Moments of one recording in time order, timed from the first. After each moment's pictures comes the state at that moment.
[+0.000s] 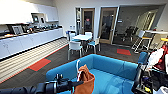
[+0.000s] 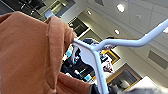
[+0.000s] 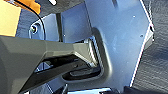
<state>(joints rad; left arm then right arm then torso) 0.46 2.11 -0.86 0.58 -0.13 -0.96 -1.60 3.11 -2.77 -0.54 0.13 0.56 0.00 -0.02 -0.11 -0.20</state>
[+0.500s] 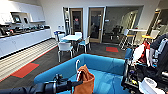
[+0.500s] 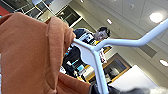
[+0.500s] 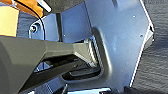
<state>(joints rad) 0.46 2.10 -0.86 0.58 -0.13 -0.96 -1.60 3.11 -2.77 -0.54 0.13 0.56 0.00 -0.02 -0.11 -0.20</state>
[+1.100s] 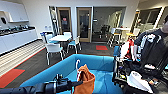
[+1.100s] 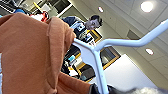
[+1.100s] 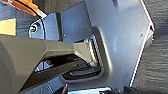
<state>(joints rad) 0.46 2.10 -0.86 0.58 -0.13 -0.95 -1.60 3.11 -2.77 -0.54 0.13 0.56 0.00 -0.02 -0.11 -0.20</state>
